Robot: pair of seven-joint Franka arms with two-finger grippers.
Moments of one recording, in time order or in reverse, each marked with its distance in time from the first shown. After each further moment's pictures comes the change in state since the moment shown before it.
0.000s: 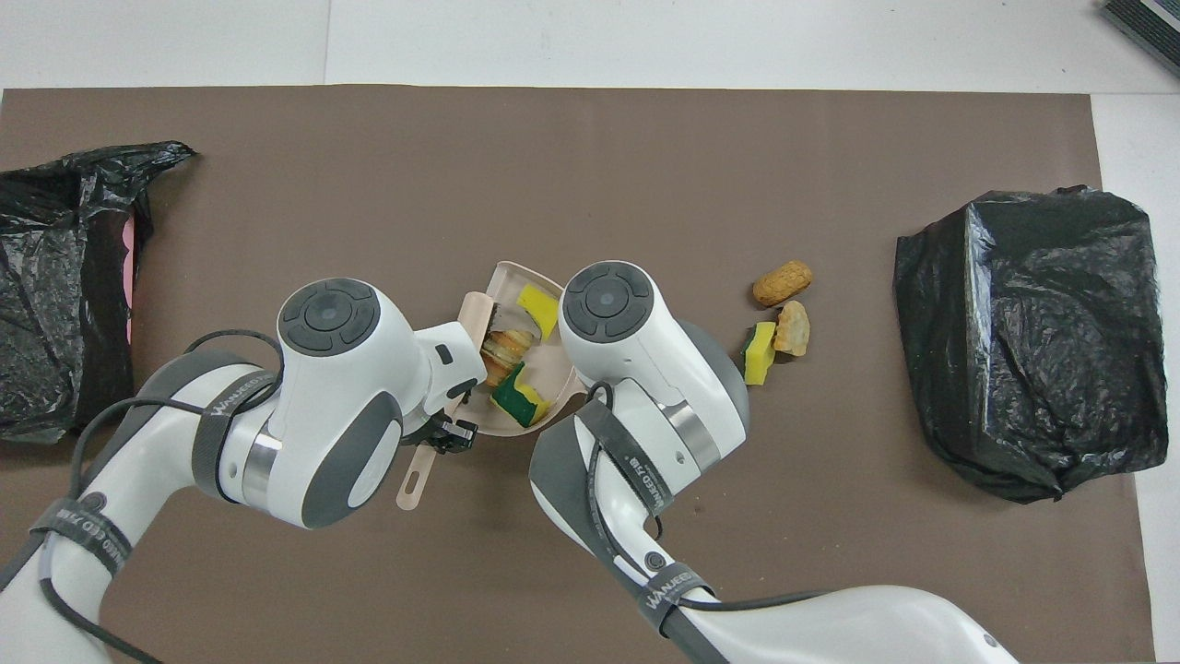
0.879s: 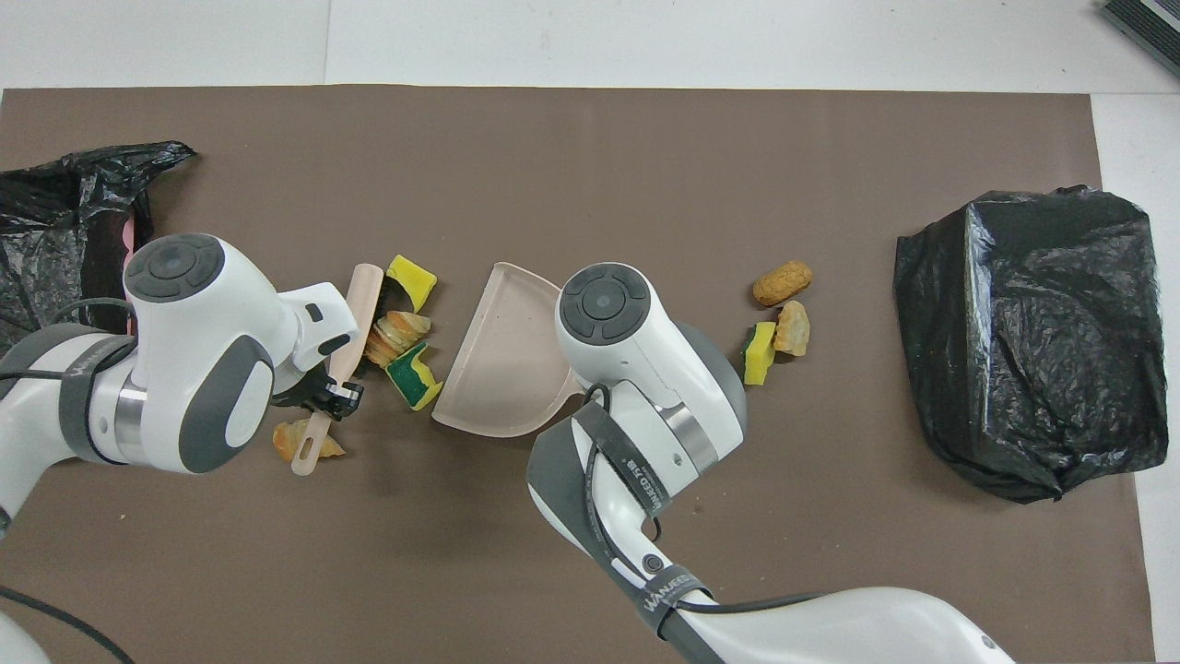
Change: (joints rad) left arm 0.214 0.090 -0.019 -0.011 0.082 0.126 0.198; right arm 0.003 0.000 0.000 0.001 0.000 0.003 -0.001
